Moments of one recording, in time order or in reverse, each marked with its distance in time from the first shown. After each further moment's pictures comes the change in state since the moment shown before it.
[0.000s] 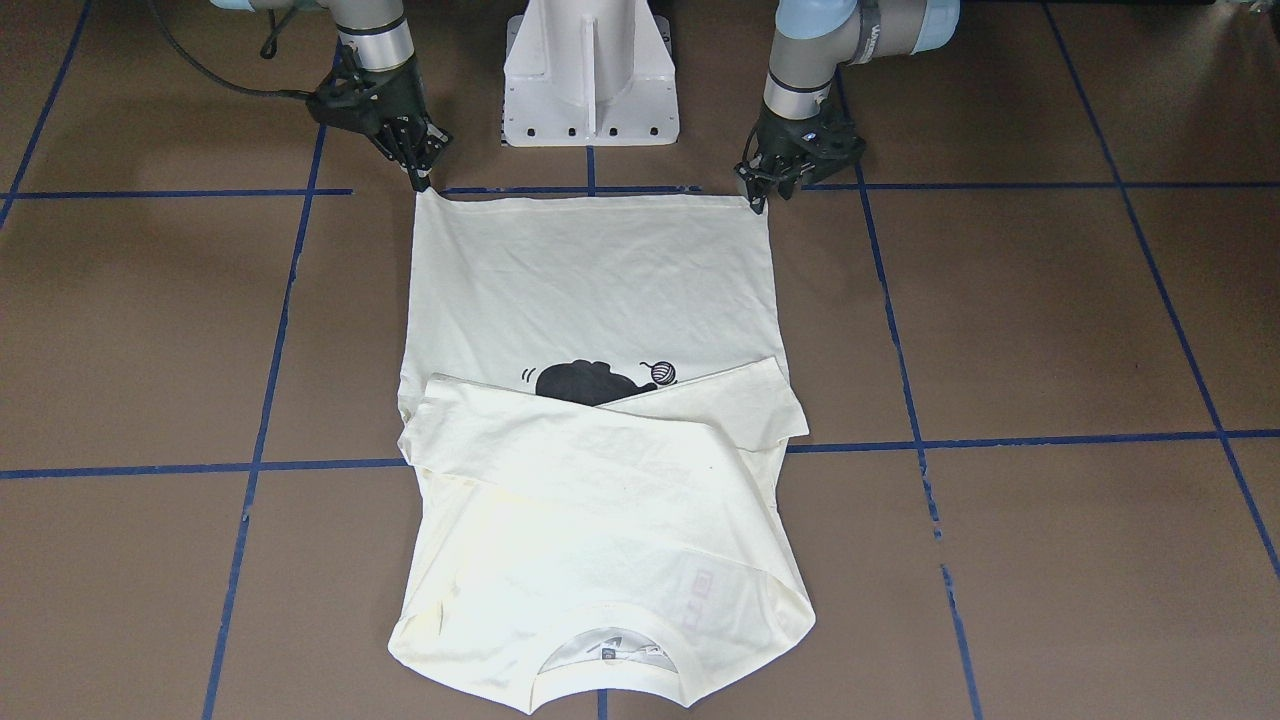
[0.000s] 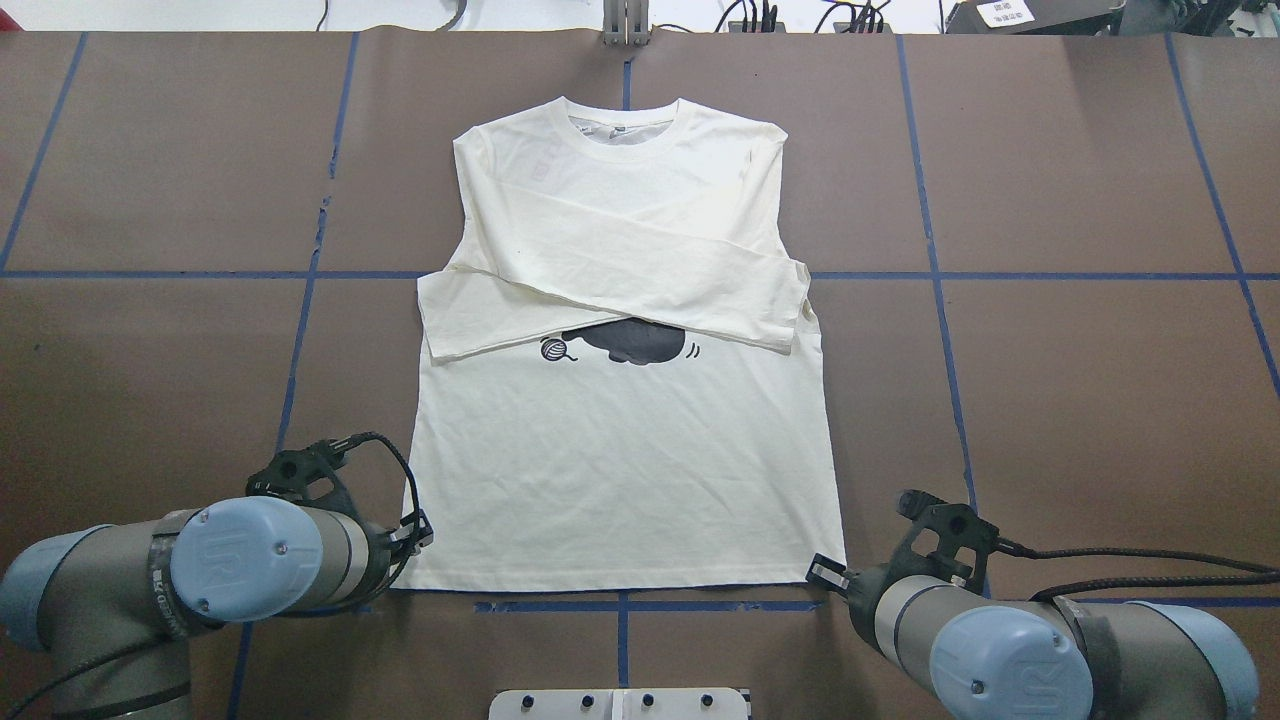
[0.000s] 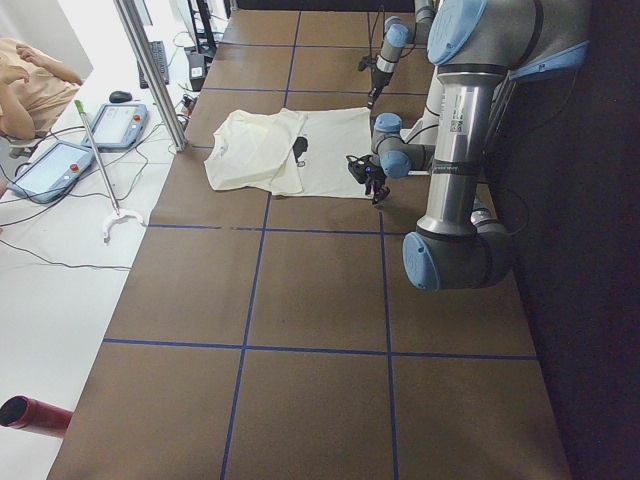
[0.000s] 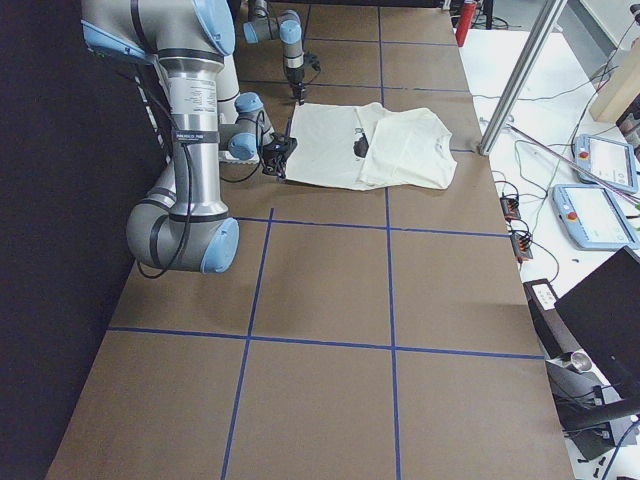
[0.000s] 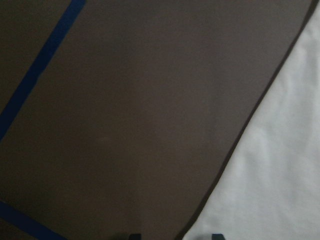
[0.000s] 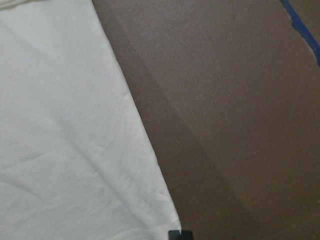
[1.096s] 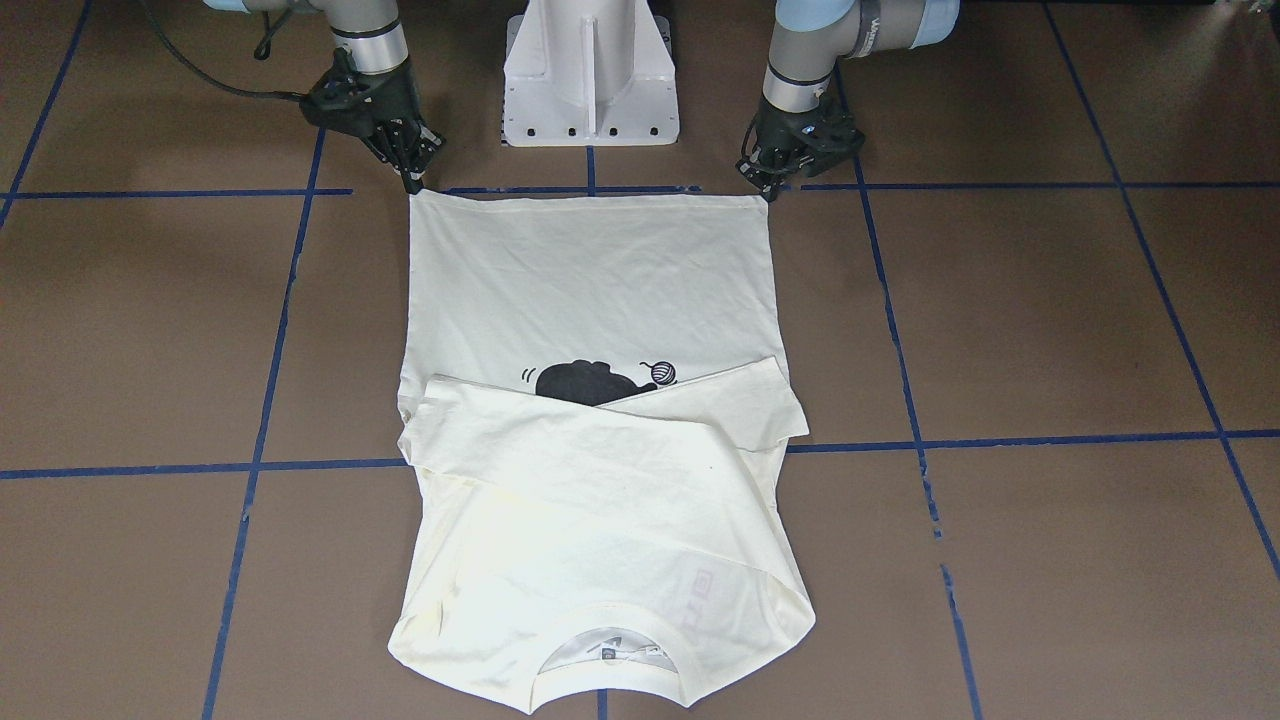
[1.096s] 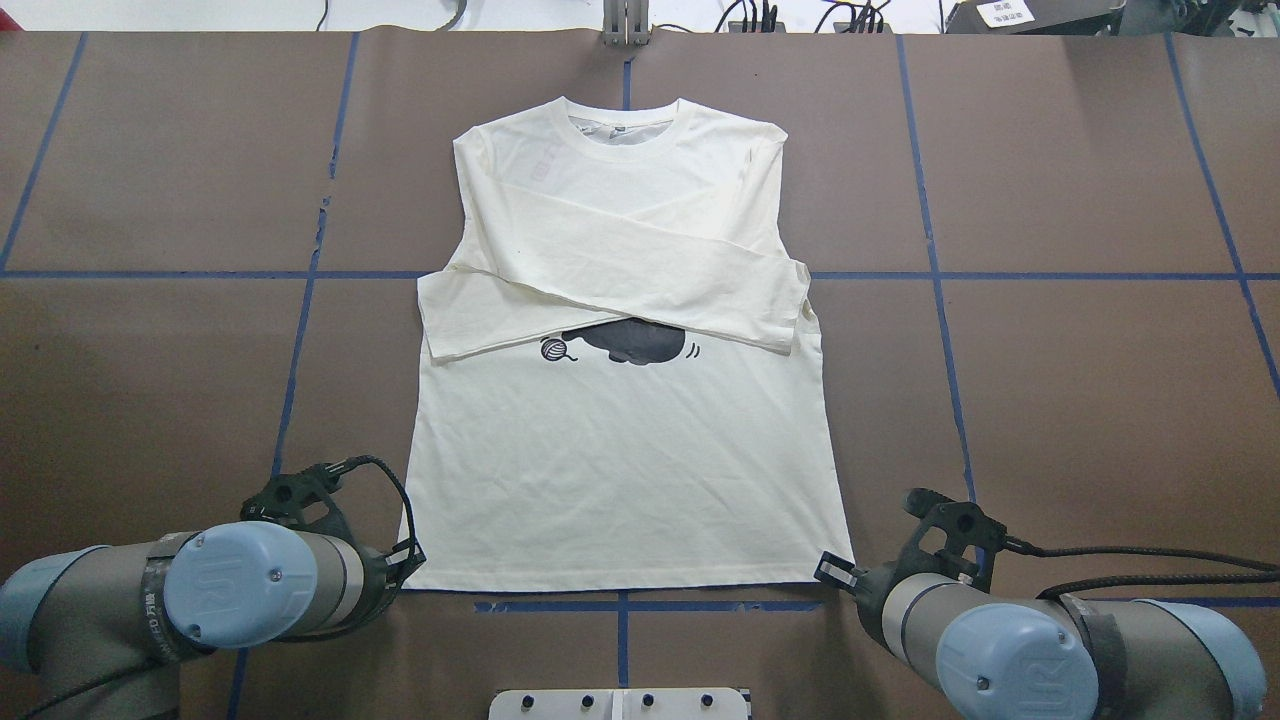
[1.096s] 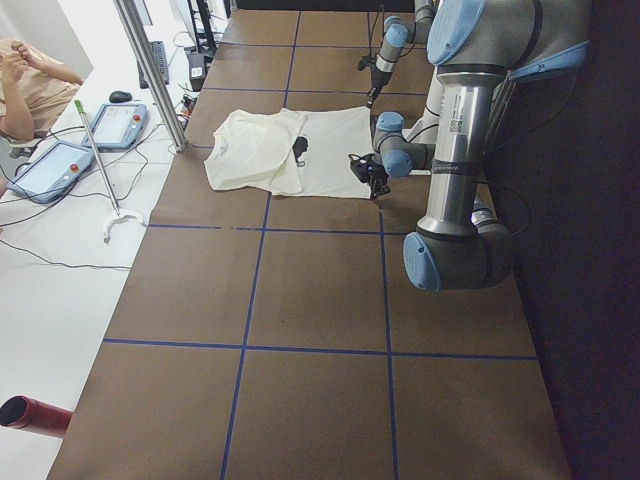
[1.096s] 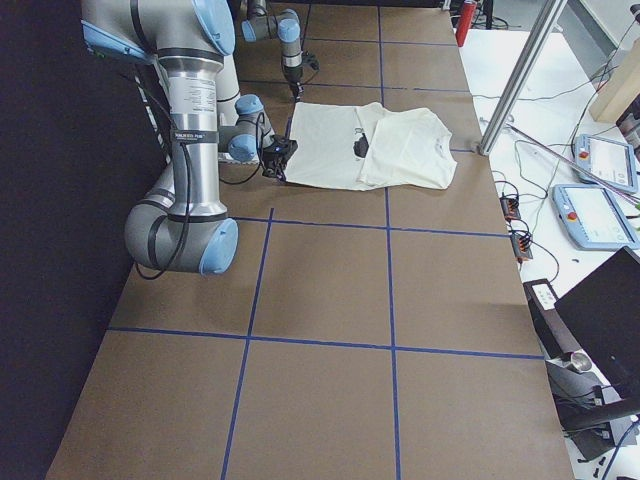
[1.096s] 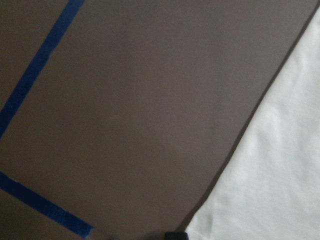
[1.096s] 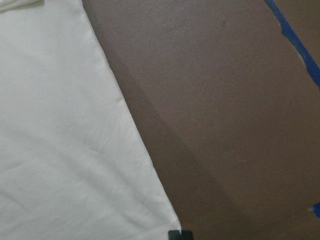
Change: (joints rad) left arm 0.006 0.003 -0.017 0.000 0.002 -0.005; right arm 0.004 -0.015 0.000 0.000 0.000 0.000
